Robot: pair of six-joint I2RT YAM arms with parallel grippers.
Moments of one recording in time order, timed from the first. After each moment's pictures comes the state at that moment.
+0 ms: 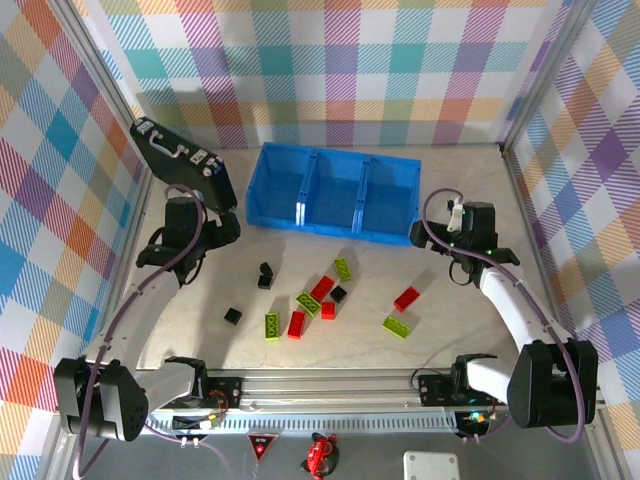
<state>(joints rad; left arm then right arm) -0.13 1.11 0.91 -0.51 -0.09 -0.38 0.06 1.16 0.77 -0.38 -0.19 0.29</state>
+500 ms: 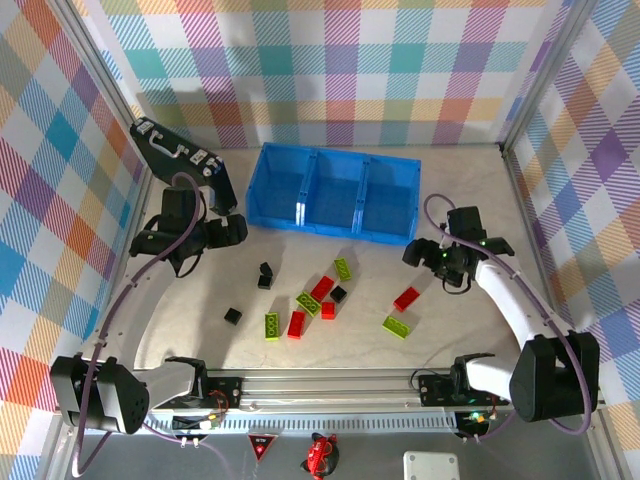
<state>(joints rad) -0.13 1.16 1.03 -0.69 0.07 -0.24 0.15 1.19 0.84 -0.77 -0.24 0.53</state>
